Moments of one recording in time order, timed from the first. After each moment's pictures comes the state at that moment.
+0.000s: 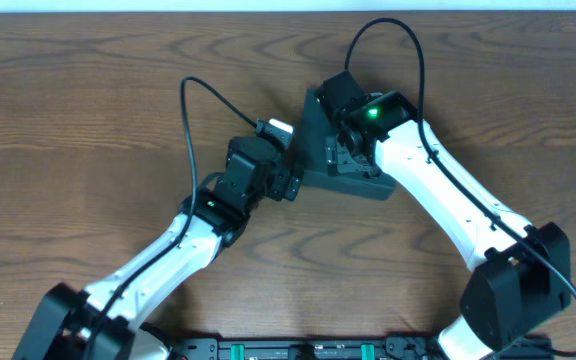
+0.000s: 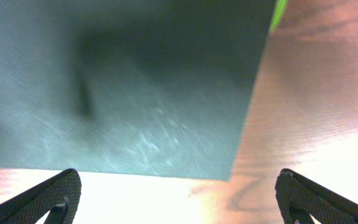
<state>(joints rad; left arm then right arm) -0.59 1.46 0.76 0.04 -0.09 -0.10 0.52 1.77 1.49 -1.17 0.32 0.51</state>
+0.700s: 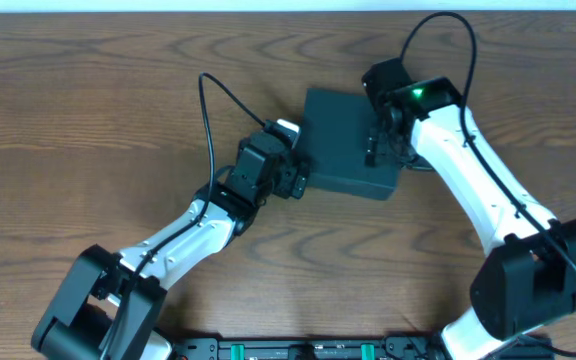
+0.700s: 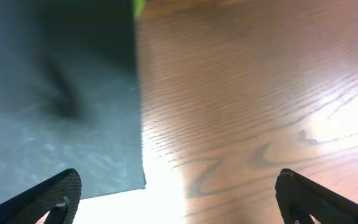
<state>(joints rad) -0.59 1.61 0.79 0.10 -0.03 -0.14 0.33 1.77 1.49 -1.26 0.33 0.55</state>
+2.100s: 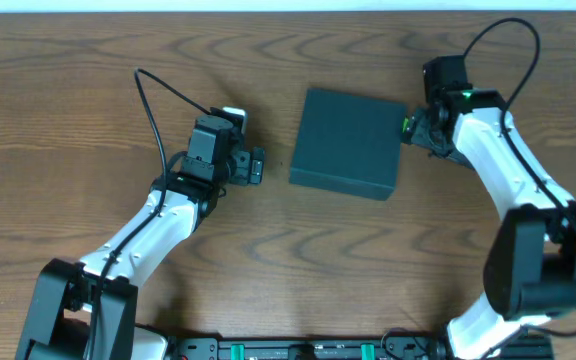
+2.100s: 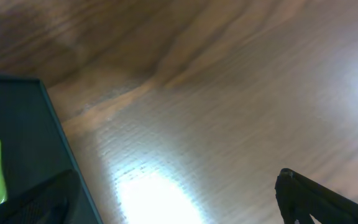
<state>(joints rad) -0.35 1.55 0.80 -0.07 0.03 -0.14 0.08 1.83 1.33 -0.86 0.31 0.56</state>
